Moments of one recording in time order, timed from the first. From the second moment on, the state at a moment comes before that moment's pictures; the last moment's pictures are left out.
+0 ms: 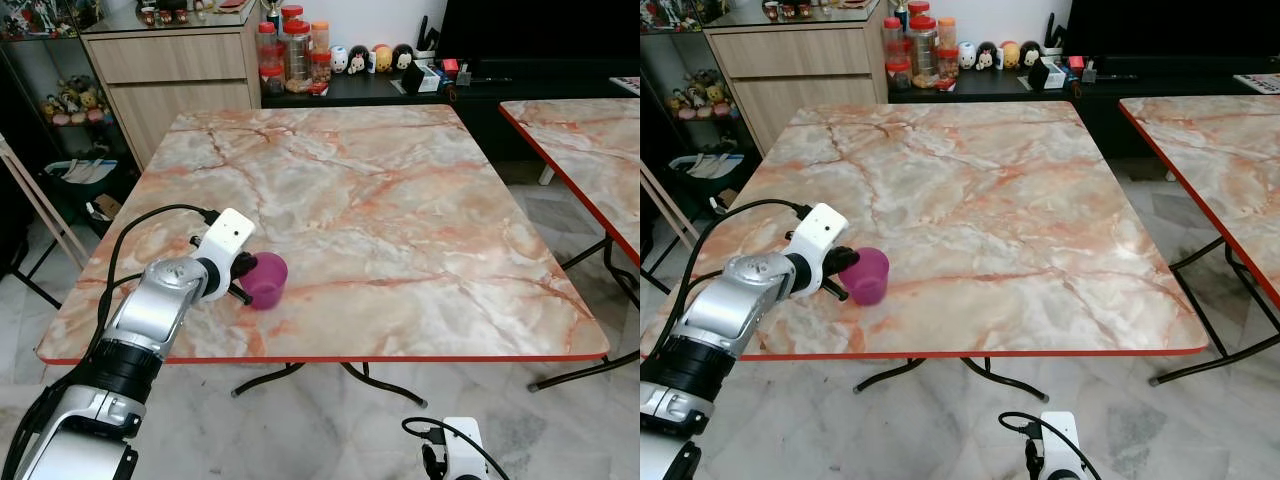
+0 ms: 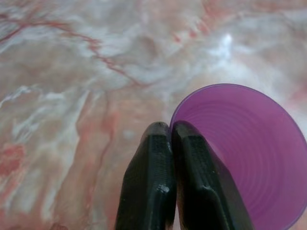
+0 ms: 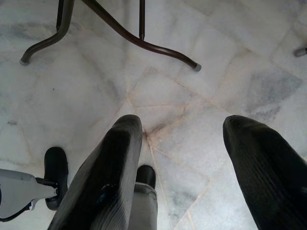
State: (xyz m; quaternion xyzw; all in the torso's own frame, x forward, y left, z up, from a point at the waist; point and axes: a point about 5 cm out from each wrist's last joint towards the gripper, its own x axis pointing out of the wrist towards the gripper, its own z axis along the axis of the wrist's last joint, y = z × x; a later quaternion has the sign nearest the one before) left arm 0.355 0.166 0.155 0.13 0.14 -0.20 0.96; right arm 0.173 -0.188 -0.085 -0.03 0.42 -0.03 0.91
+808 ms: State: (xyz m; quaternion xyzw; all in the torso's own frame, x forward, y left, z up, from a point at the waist) left arm 0.265 0.367 0.147 0.20 -0.05 0.43 0.88; right arm 0.172 -0.186 -0.086 -0.03 0.42 -0.03 0.91
